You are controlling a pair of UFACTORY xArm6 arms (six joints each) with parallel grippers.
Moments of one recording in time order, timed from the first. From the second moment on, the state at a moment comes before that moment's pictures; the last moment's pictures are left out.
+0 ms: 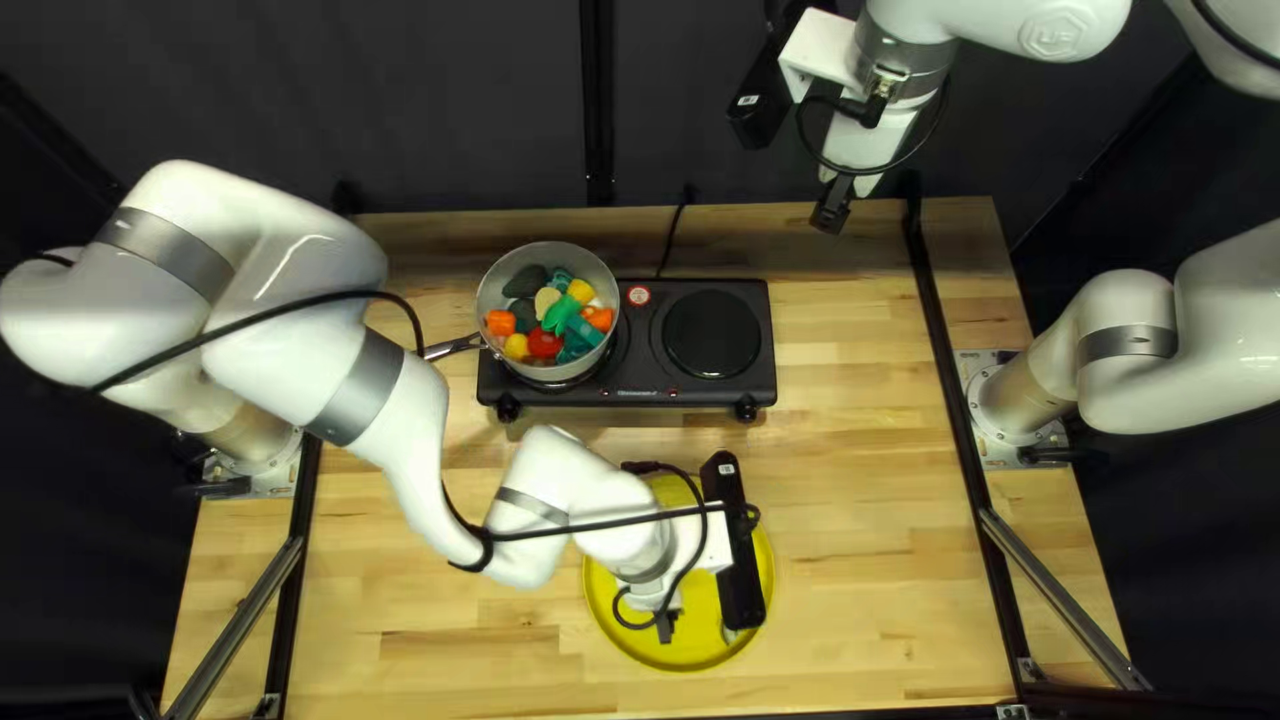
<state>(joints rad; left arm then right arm) -0.44 0.61 -1.49 0.09 0.69 -0.66 -0.25 -0.37 -1.28 -0.04 1.68 0.24</state>
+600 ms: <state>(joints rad) -0.45 0.70 -1.56 0.15 0.64 -0.82 -0.25 -0.37 -1.28 -0.04 1.68 0.24</state>
